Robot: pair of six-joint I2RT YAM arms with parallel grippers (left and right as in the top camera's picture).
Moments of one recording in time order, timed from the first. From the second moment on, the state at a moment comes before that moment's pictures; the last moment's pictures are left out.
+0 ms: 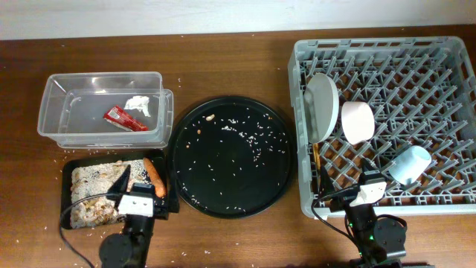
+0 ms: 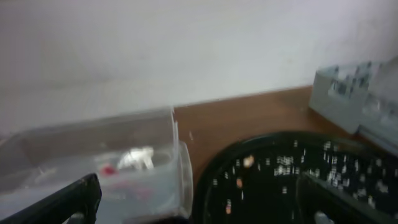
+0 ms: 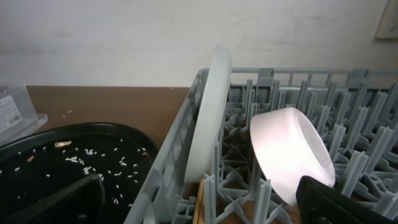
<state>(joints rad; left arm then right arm) -0.15 0.01 0.10 -0.12 -0.02 0.09 0.10 0.01 0.01 -0.07 -0.05 0.06</state>
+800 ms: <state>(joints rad) -0.15 0.01 0.01 -0.08 -0.01 0.09 0.10 0.01 0.01 -0.07 -0.05 0.06</state>
